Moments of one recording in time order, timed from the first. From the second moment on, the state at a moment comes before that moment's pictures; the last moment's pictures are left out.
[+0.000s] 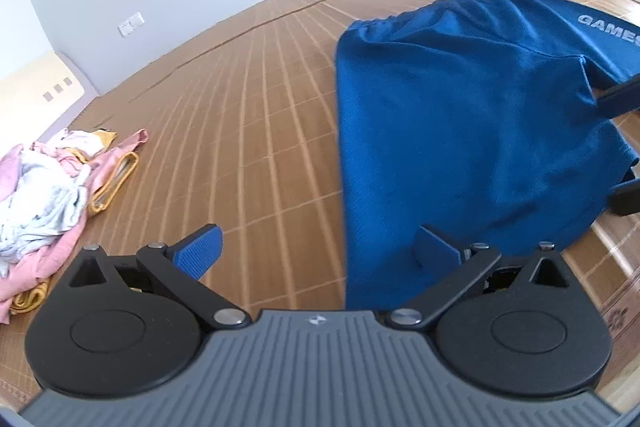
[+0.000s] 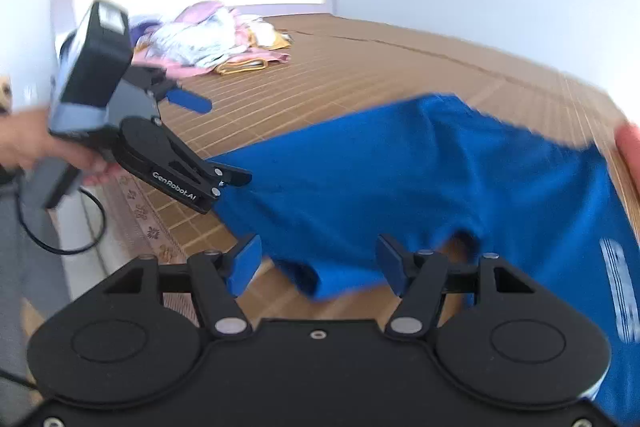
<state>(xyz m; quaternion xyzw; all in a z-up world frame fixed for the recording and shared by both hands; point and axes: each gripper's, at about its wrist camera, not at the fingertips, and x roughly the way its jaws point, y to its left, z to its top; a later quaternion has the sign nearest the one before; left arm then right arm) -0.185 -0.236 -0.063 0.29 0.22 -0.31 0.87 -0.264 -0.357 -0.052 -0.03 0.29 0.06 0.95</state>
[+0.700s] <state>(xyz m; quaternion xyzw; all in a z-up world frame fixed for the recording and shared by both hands) -0.152 -0.204 -0.054 0.28 0.25 -0.26 0.89 -0.239 -0.331 -0.074 0.05 0.29 0.12 0.95</state>
